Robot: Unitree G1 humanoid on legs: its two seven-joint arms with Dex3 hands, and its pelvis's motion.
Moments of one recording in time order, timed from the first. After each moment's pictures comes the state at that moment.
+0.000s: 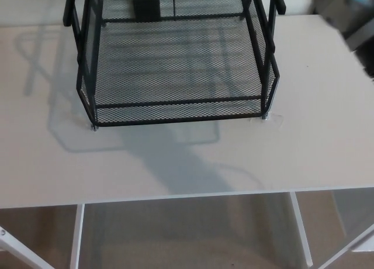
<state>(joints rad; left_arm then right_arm) 0.27 0.72 0.30 1.06 -0.12 -0.12 -0.27 -1.35 -0.33 0.58 0.59 -0.75 0.12 0.40</state>
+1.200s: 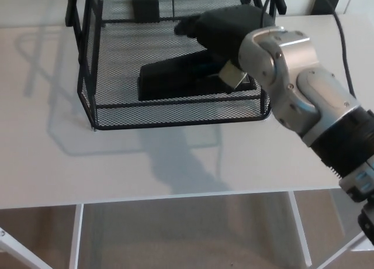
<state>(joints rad) 0.28 0.68 0.26 1.04 -0.10 -0.13 -0.26 -1.04 -0.25 0.62 0.51 -0.79 0.27 0.41</state>
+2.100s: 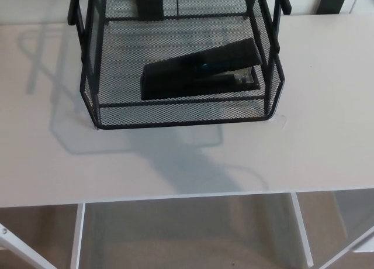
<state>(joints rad) 0.27 0.68 0.25 1.08 -0.08 -0.15 -0.26 -1.35 -0.53 0.35 0.39 -0.66 0.24 0.71</state>
